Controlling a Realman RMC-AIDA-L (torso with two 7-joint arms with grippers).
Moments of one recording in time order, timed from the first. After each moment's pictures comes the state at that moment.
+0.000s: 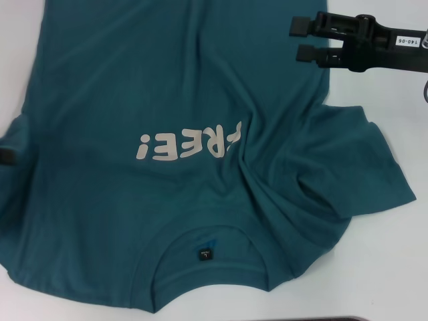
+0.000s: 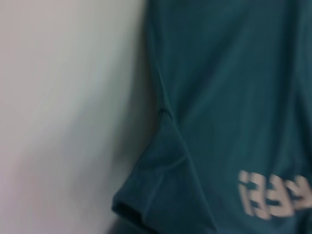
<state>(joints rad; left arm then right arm) -0.61 -1.91 -2.78 -0.89 -0.44 1.85 -2.62 0.60 1.95 -0.75 -0.49 -1.78 -1.56 2.27</state>
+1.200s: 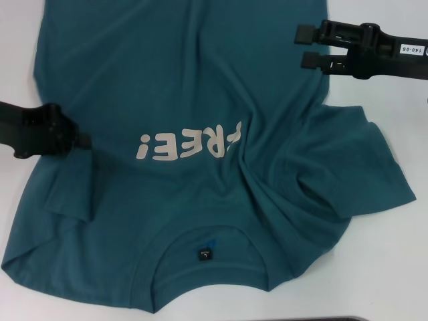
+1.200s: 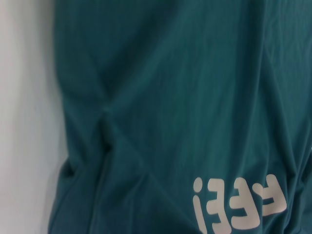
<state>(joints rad) -0.71 -1.98 -2.64 -0.75 -0.51 1.69 -2.71 0.58 1.95 -0.75 -0.49 -1.78 -1.56 2.26</state>
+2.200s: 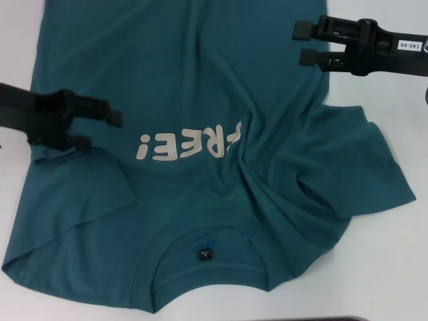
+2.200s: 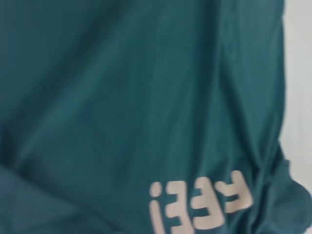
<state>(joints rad) -0.72 -2.01 -2.58 -0.82 -0.58 1.72 -2.73 0.59 1.95 -0.75 -0.49 -1.78 -1.55 2.27</state>
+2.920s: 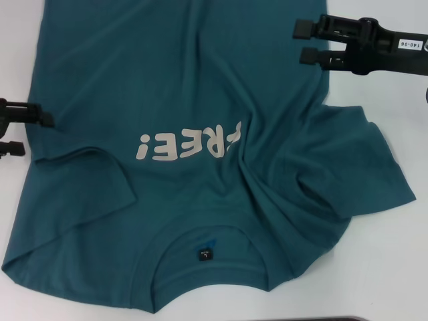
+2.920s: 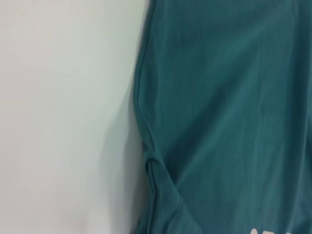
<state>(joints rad) -0.59 -1.95 -2.59 -0.87 -0.59 1.62 -2.77 0.59 1.95 -0.75 -0.49 -1.78 -1.55 2.27</state>
